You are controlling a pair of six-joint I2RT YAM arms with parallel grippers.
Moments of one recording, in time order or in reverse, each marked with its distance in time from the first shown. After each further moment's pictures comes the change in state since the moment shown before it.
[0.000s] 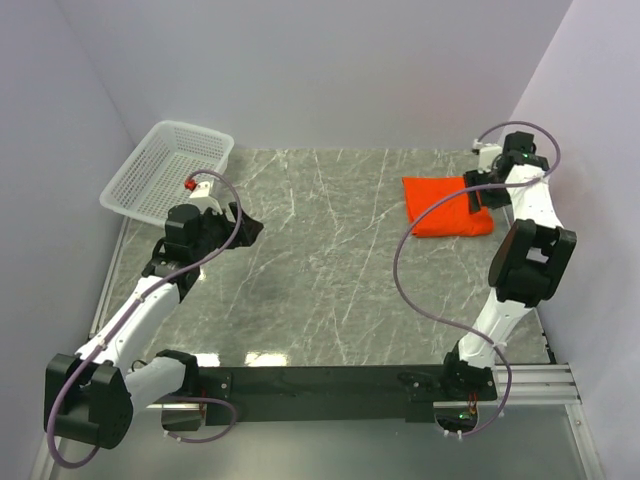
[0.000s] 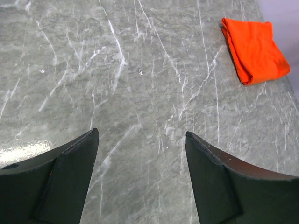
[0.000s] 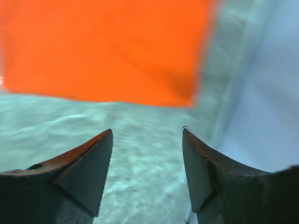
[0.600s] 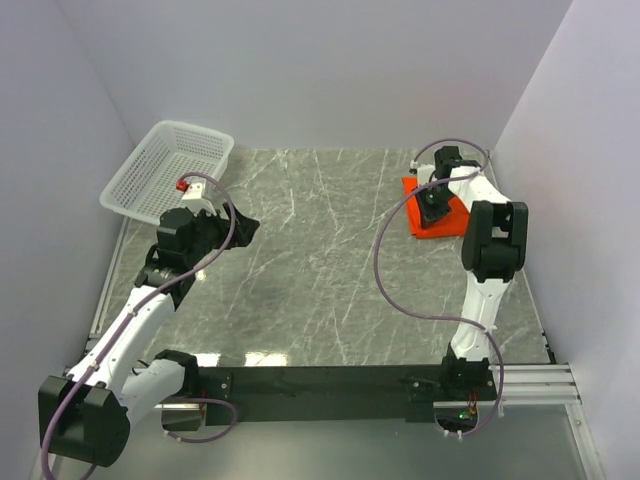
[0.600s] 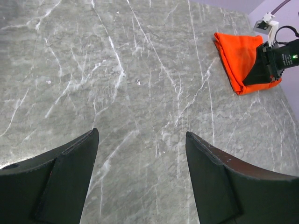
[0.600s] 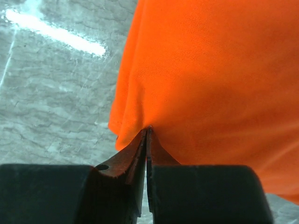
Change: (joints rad) left arm 0.000 -0.099 -0.004 -0.024 -0.028 0.000; right arm 0.285 0.189 -0.027 0.017 -0.129 0.083
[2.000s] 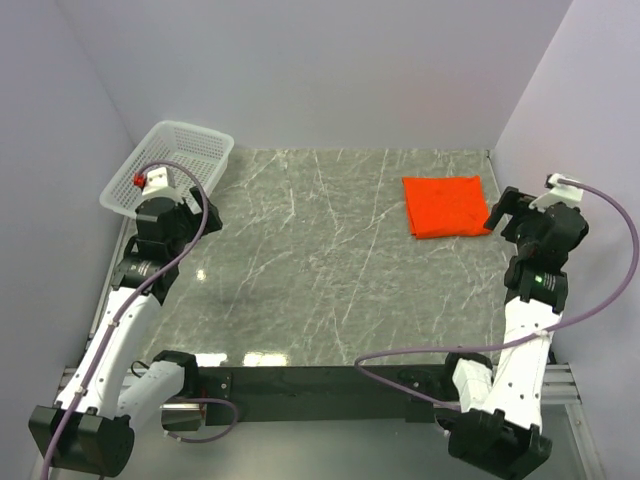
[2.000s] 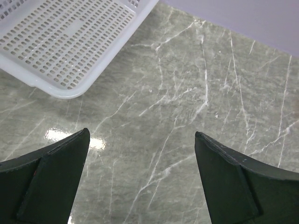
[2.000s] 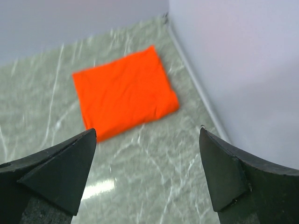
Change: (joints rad) left arm 0.064 -0.054 0.198 -0.355 -0.433 0.004; right arm -0.401 -1.273 -0.742 0.471 0.055 0.407
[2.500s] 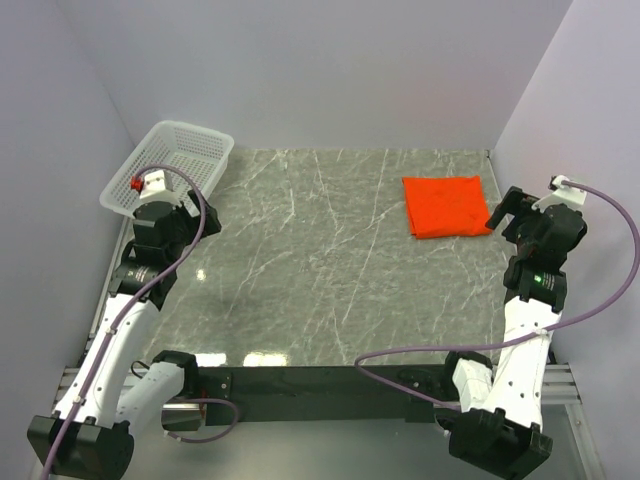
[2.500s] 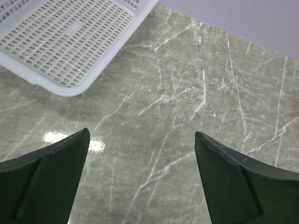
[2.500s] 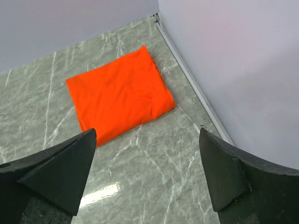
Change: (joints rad) left arm 0.000 -0.045 -0.013 -0.012 0.003 -0.002; right arm 0.000 -0.020 -0.008 0.023 0.079 0.058
